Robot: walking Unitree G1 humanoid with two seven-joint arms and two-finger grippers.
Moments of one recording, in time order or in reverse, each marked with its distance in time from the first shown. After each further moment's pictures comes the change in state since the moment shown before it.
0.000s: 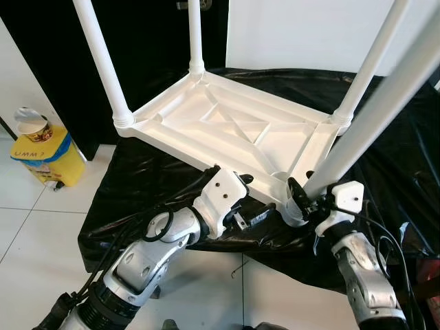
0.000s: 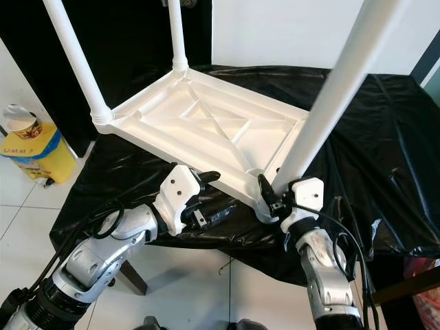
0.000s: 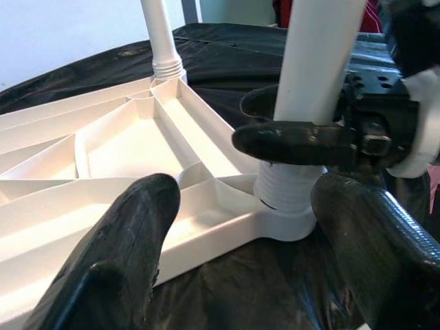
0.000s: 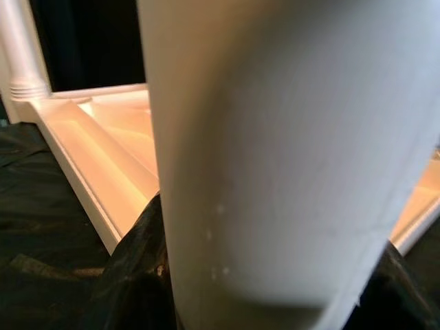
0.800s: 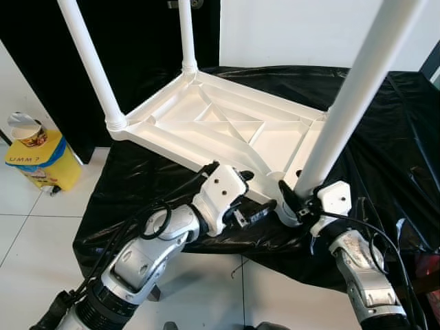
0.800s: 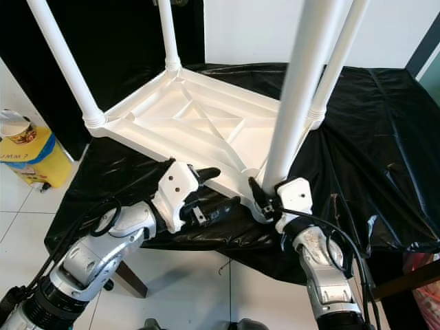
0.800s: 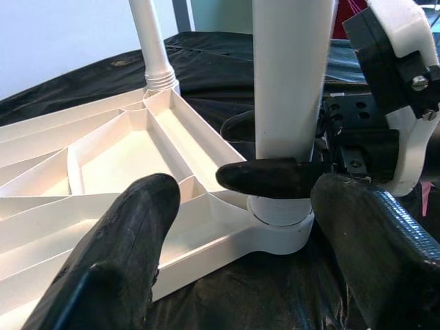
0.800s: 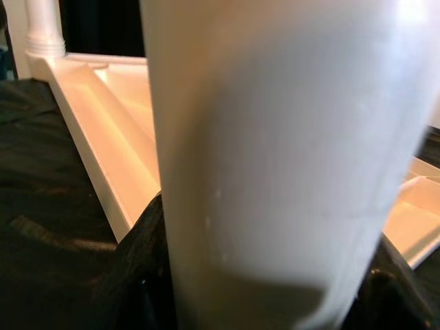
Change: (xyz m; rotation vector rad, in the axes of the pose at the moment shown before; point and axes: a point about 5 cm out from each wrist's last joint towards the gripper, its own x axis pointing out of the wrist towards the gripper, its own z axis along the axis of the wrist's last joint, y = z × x) left arm -0.001 0.000 0.006 0.000 -0.017 -0.006; right arm 0.010 0.010 0.001 -0.128 0.063 0.089
